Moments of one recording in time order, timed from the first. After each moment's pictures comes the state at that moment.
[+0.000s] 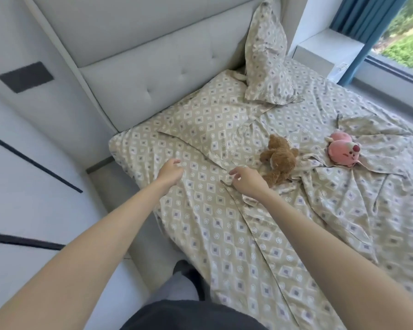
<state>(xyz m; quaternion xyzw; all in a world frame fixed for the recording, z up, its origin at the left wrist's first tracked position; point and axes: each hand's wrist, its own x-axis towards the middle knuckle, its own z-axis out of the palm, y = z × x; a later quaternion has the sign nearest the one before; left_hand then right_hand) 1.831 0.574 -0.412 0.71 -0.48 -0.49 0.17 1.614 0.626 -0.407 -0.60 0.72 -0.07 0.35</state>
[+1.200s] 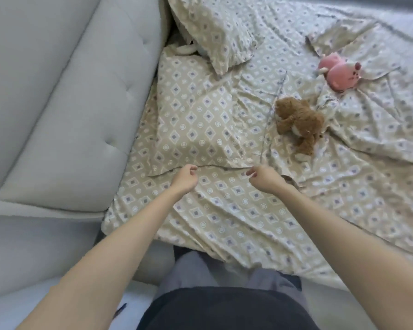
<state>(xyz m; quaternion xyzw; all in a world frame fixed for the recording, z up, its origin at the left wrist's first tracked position) 1.904 0.234 -0.498 0.49 -0.72 -0.47 -0.14 1.737 0.393 -0.496 -0.28 0.87 -0.08 0.40</state>
